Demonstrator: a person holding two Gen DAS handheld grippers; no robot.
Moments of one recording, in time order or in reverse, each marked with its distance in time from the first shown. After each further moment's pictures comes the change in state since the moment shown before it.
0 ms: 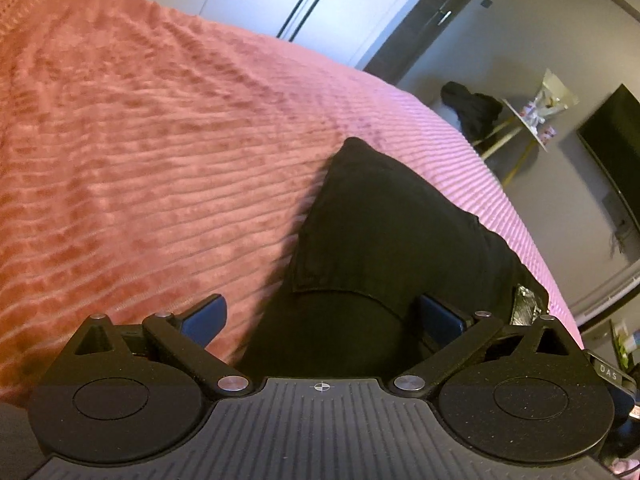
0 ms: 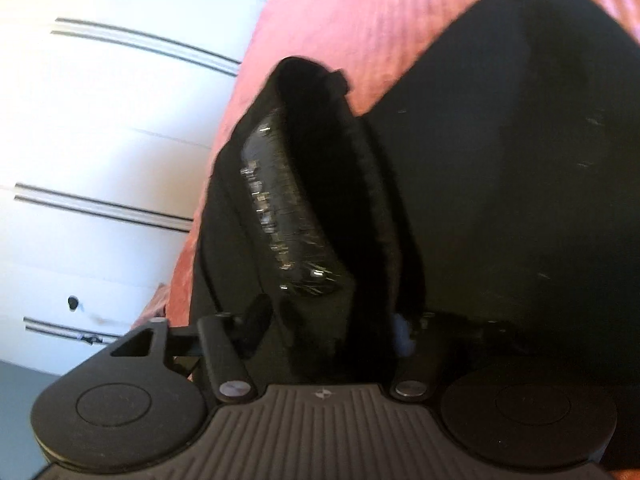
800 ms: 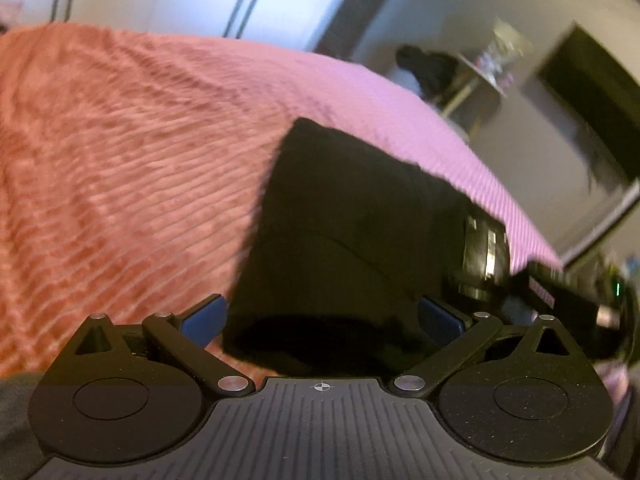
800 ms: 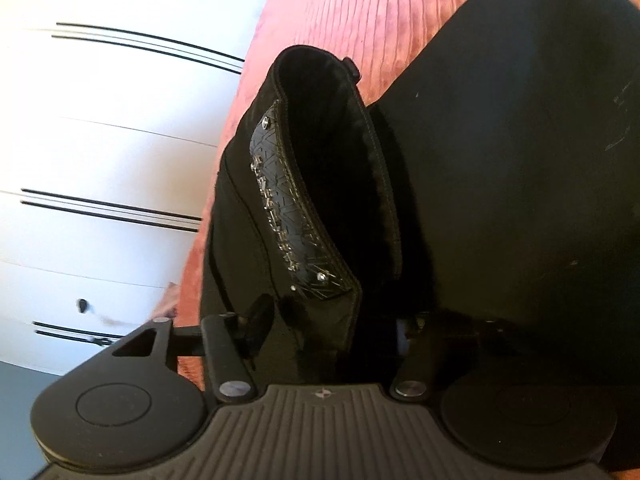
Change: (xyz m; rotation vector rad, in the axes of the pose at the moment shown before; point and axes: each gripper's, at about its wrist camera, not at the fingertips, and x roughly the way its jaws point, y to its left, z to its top) left arm -0.045 -0.022 -0.017 0.214 0.077 -0.044; right arm 0.016 0.002 0.003 0.078 0.022 0.065
